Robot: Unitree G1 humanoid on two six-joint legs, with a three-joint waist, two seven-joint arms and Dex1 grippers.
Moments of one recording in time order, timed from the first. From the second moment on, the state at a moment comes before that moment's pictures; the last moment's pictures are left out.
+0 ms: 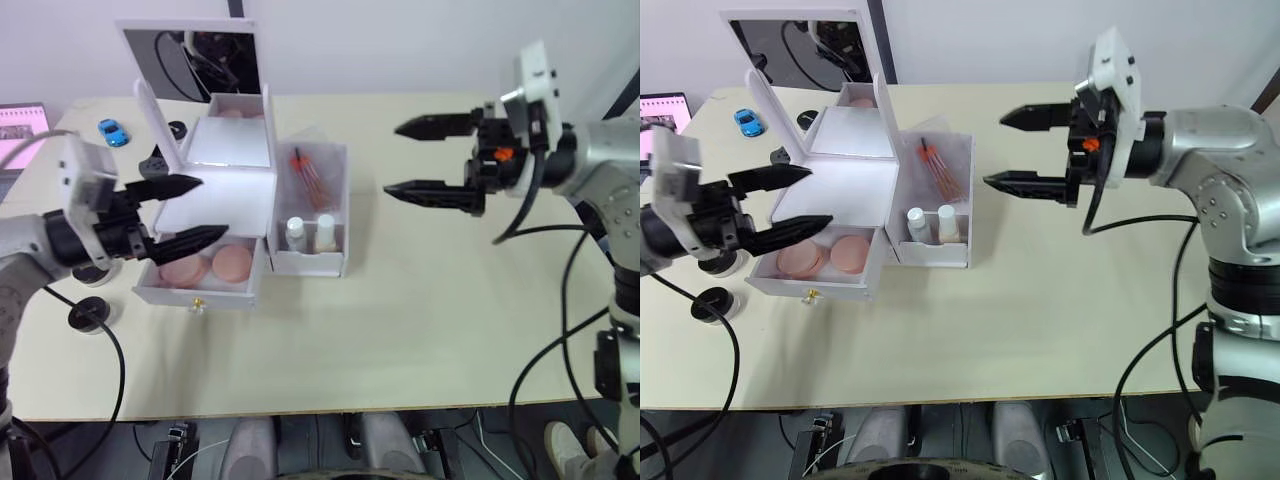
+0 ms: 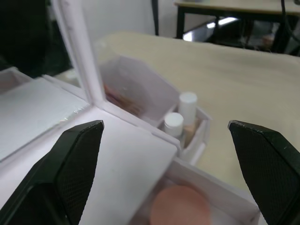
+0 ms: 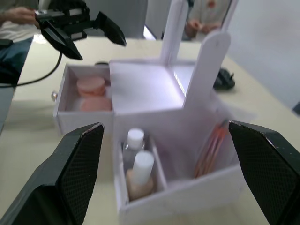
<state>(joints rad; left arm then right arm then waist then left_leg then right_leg) -0.22 0.94 0.45 -0.39 -0.85 0.67 -0.92 -0.89 -0.83 -0.03 -0.18 0.65 0.73 1.09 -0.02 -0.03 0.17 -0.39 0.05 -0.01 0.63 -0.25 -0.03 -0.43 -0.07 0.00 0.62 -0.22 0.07</state>
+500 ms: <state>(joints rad) 0.52 0.55 0.89 -0.54 -0.84 0.55 -0.87 -1.03 -0.68 0.10 0.06 0.55 0.64 1.19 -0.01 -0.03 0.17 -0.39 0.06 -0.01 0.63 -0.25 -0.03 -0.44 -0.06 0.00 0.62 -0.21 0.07</state>
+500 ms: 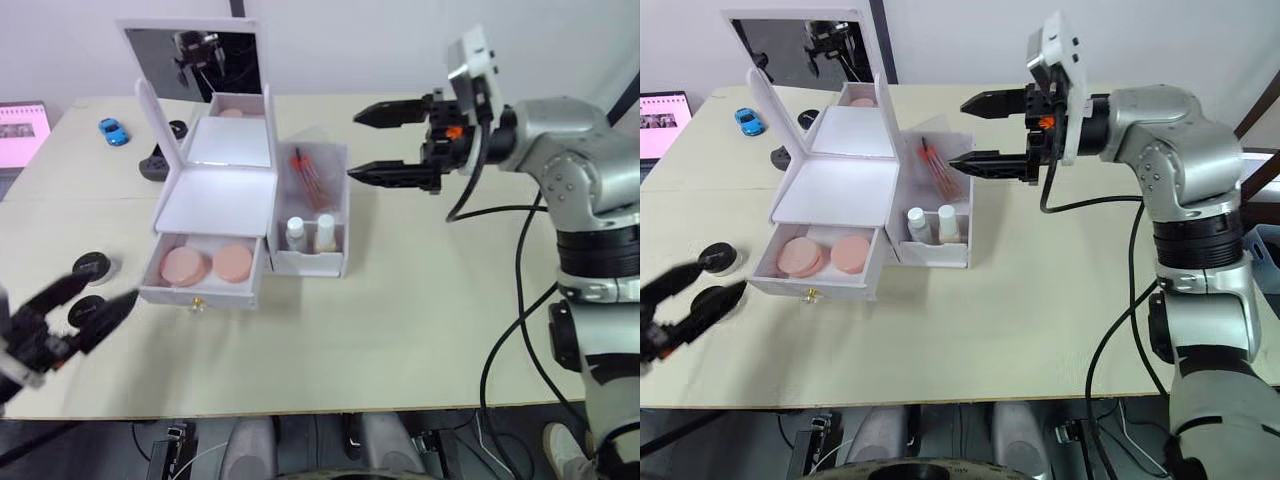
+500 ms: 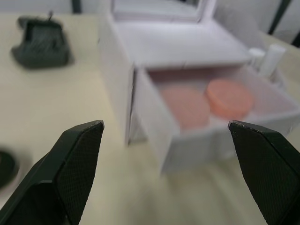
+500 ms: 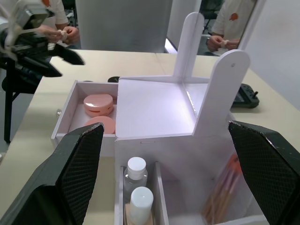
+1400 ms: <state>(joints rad) 0.36 0.46 0.51 -0.46 -0.72 0.39 -0.76 -0.98 -0.73 0.06 -0.02 0.52 0.69 1.16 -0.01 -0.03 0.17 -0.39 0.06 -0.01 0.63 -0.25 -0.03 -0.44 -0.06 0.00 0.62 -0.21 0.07</state>
